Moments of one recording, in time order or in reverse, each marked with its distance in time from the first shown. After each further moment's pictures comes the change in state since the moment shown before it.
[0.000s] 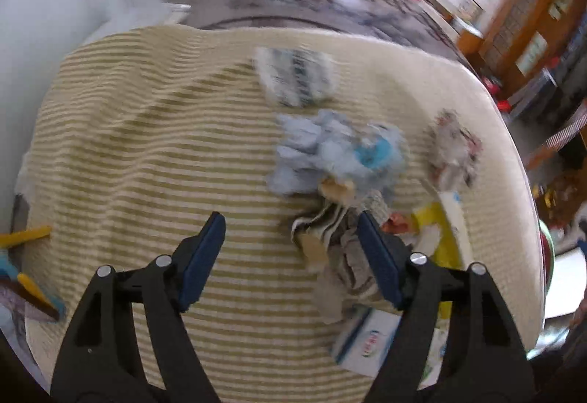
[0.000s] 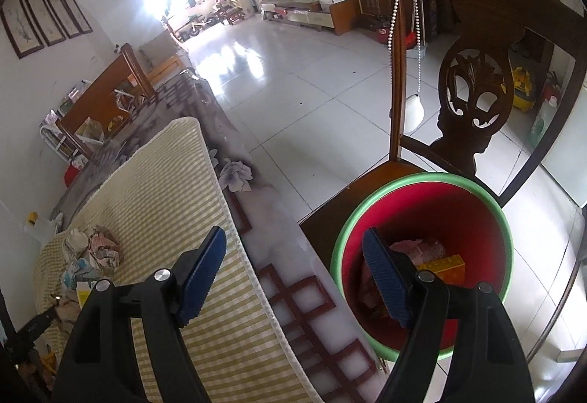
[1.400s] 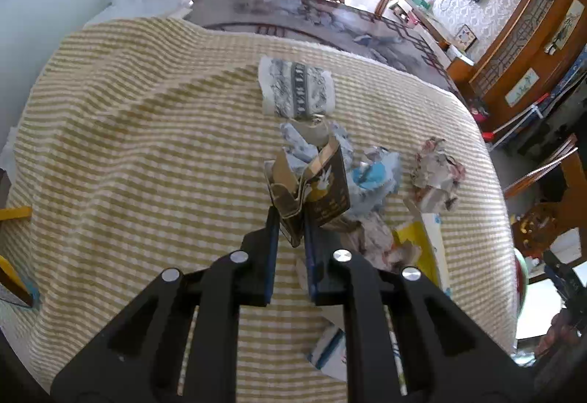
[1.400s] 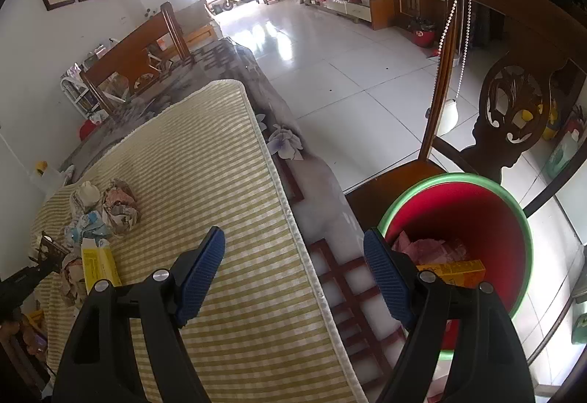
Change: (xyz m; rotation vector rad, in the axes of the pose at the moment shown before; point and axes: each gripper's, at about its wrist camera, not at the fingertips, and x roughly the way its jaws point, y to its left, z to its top) left arm -0.004 0.002 0.000 -0.081 -0.019 -0.128; right arm 0.012 0.043 -0.020 -0.151 0.060 0.045
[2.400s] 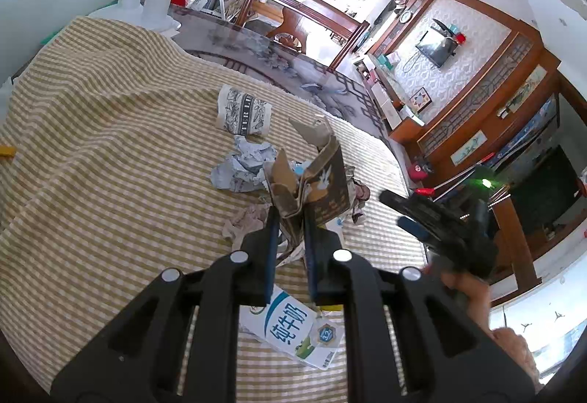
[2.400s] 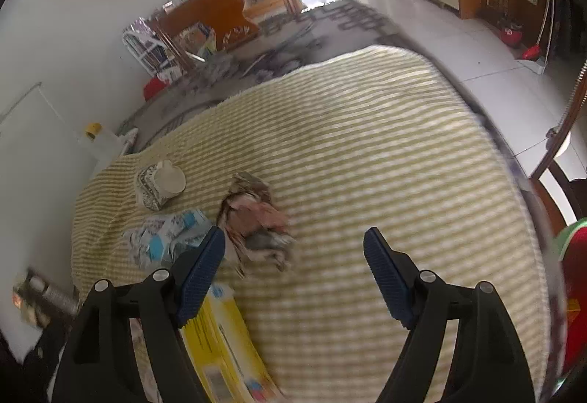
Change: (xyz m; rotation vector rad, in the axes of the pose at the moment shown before) left arm -0.074 -0.017 -0.047 -0.154 -0.203 -0.227; right arm 0.095 0.181 0.029 -0.138 0.128 0.247
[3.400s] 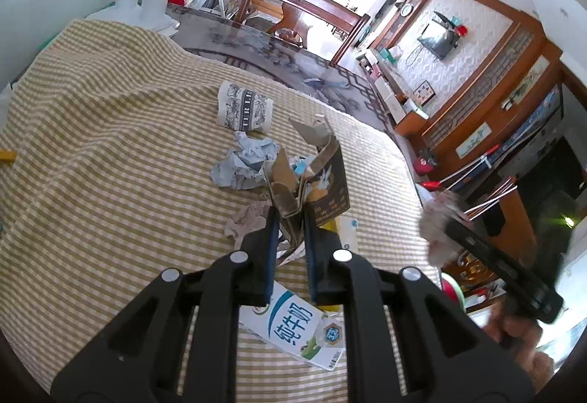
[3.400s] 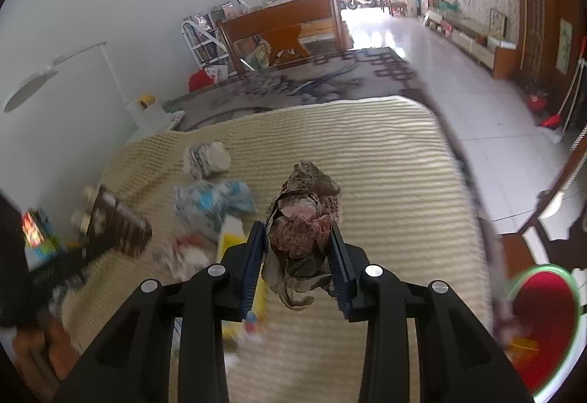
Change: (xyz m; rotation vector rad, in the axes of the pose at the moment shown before) left arm 0.008 -0.004 -0.002 0.043 0.015 0.035; right arm -0.104 0.004 -0.045 -0.254 -0.108 0.039
